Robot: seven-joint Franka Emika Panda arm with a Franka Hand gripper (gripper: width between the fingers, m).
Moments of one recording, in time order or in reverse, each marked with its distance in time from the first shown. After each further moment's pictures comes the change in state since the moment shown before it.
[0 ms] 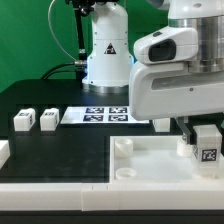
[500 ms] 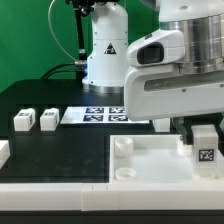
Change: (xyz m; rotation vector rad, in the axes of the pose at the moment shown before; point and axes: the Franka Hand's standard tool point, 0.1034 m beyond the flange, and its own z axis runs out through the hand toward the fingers) arm 0.000 0.001 0.000 0.029 -0.004 0.095
